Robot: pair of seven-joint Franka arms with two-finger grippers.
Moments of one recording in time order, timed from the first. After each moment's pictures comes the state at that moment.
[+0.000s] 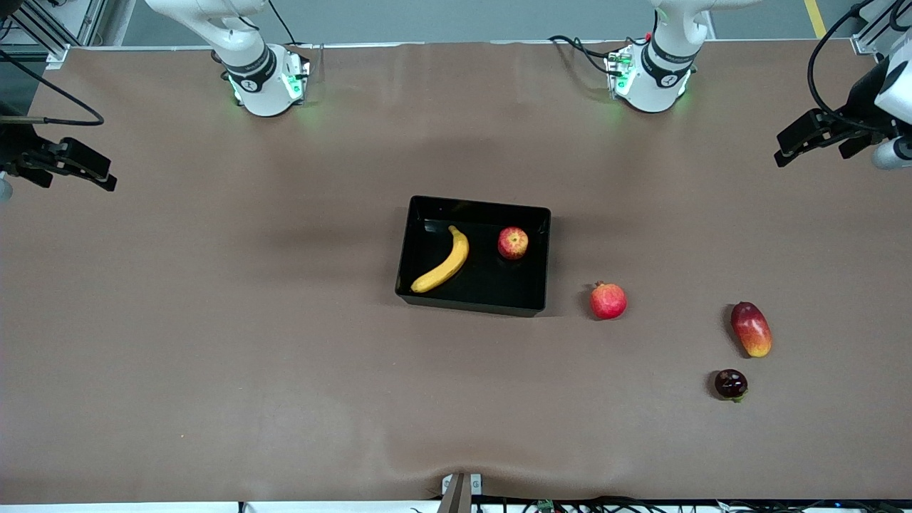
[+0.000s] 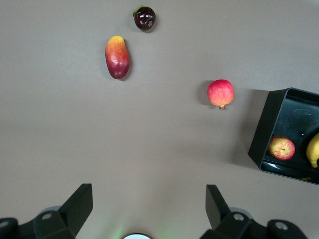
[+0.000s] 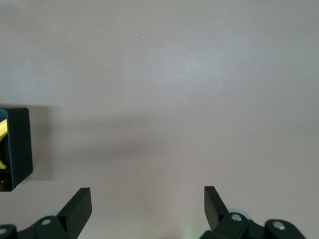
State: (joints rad) left arm 0.03 -0.10 -0.10 -1.62 0.00 1.51 -0.18; right arm 0.00 0.00 0.00 -1.51 -0.01 1.48 0.07
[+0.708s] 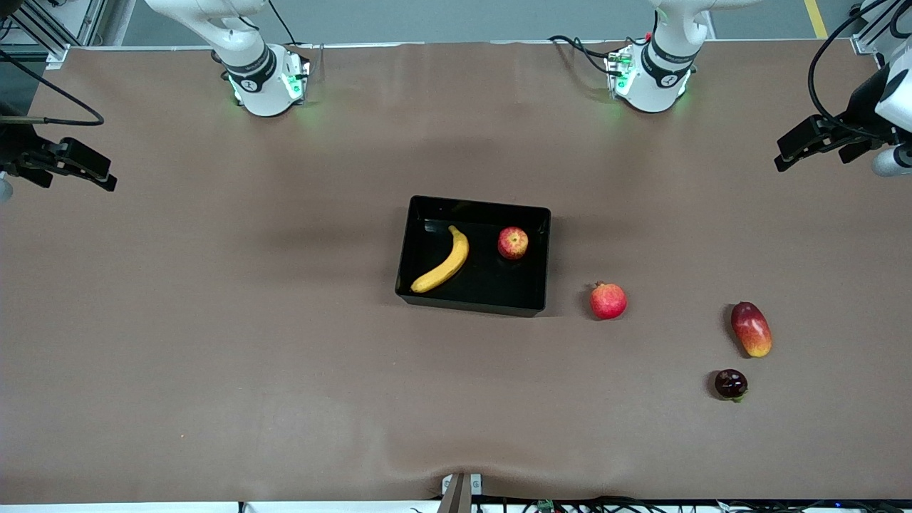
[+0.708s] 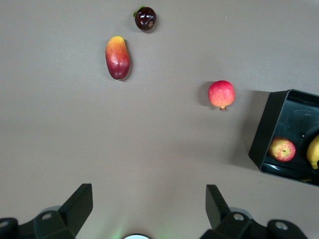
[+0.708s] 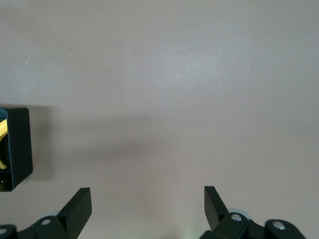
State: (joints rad) left arm 0.03 -0.09 -0.09 -1.61 0.00 1.51 -0.18; right arm 0.00 0.00 0.00 -1.51 -0.01 1.48 0.07
